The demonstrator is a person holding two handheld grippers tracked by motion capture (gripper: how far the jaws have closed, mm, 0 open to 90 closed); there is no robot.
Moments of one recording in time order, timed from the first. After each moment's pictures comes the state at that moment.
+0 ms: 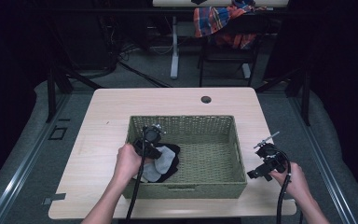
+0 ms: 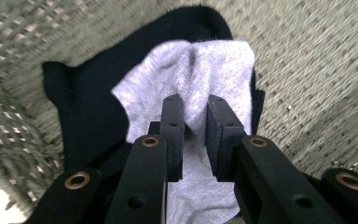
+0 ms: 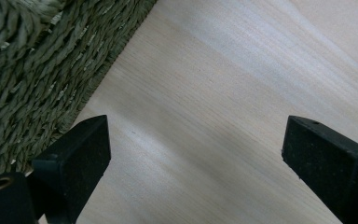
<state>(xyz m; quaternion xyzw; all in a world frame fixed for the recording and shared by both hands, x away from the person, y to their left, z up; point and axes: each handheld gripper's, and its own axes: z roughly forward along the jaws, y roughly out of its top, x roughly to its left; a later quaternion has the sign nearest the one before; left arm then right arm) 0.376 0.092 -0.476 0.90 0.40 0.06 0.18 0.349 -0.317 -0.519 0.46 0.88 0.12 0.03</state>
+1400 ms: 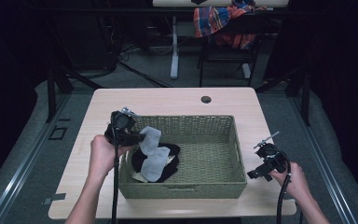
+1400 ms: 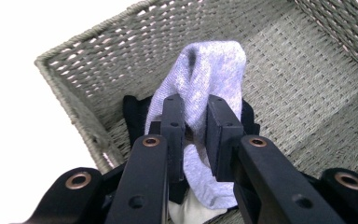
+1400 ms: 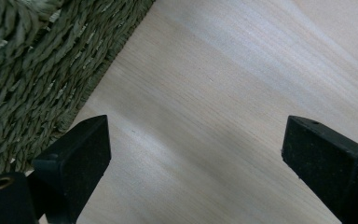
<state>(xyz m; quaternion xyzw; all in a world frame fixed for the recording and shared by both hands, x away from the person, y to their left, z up) 0.360 0.153 -0.401 0.85 0.43 0.12 0.29 0.347 -0.316 -0.522 0.48 0.87 0.14 0.03</state>
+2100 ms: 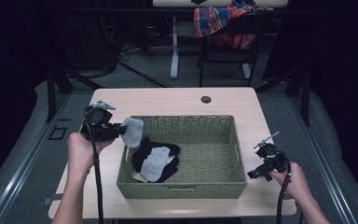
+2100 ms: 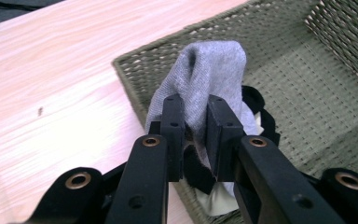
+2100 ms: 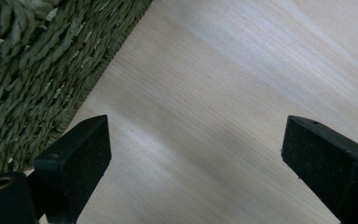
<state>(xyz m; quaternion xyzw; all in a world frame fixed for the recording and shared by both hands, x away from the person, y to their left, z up) 0.350 0.203 -0.374 0.81 0.47 0.15 0.32 0.347 -0.316 -0.522 0.48 0.87 0.13 0.03</state>
